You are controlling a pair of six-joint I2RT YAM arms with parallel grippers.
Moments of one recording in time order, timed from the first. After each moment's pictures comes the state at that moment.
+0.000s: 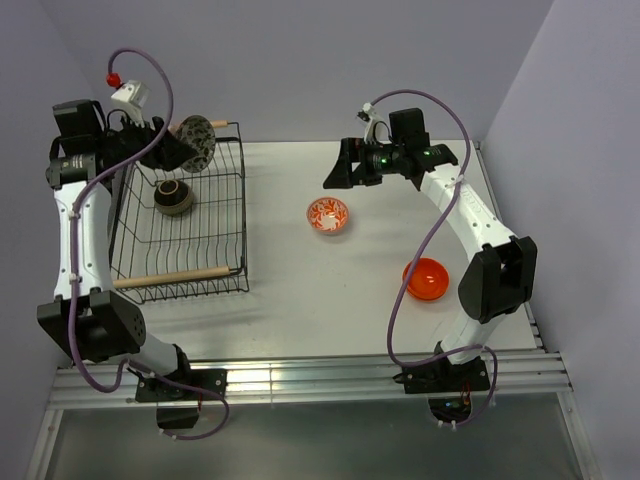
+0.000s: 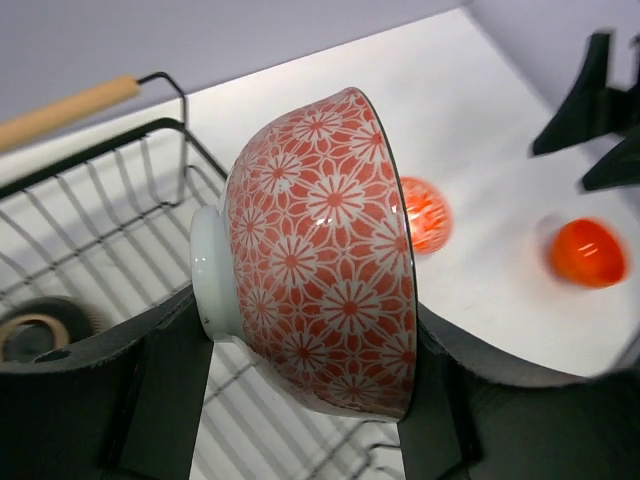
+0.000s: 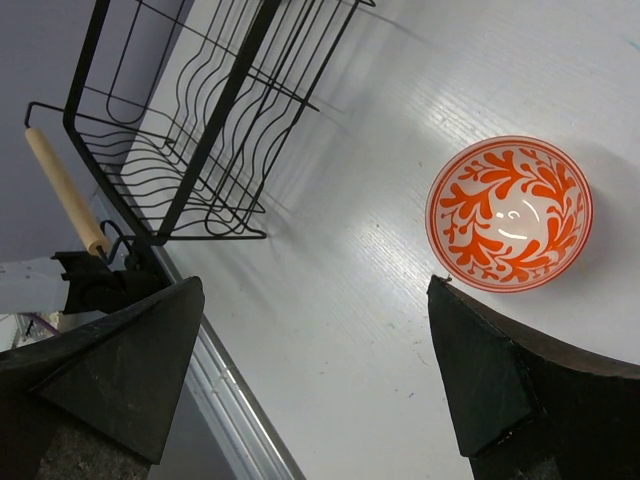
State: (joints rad) left arm 0.21 1.49 1.65 -0.60 0.91 0.03; right arm 0.29 1.70 1.62 -0.60 -0.72 0.23
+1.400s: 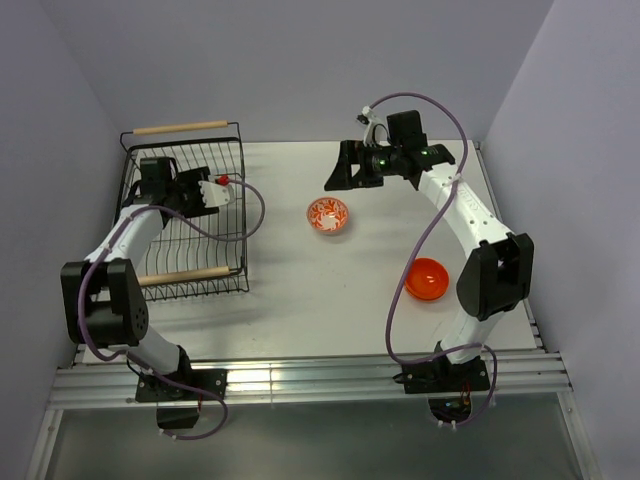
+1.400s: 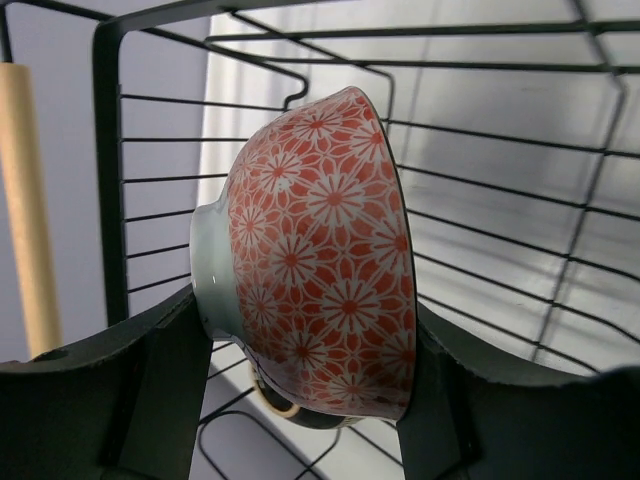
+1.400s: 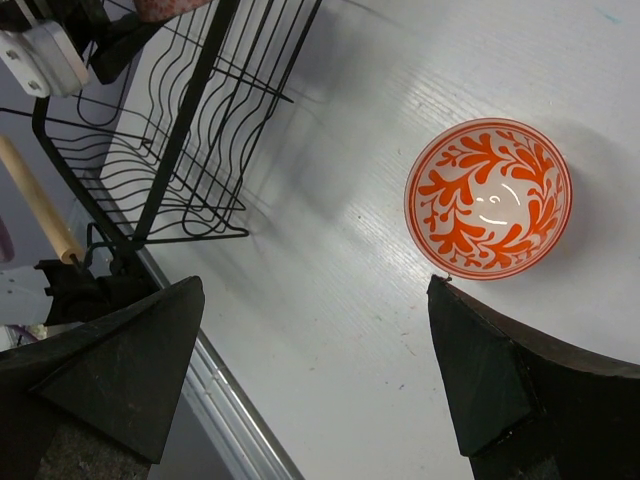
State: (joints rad) left arm 0.04 1.56 1.13 -0.28 0.51 1.38; right arm 0.29 1.72 1.62 -0.62 -0.67 0.22
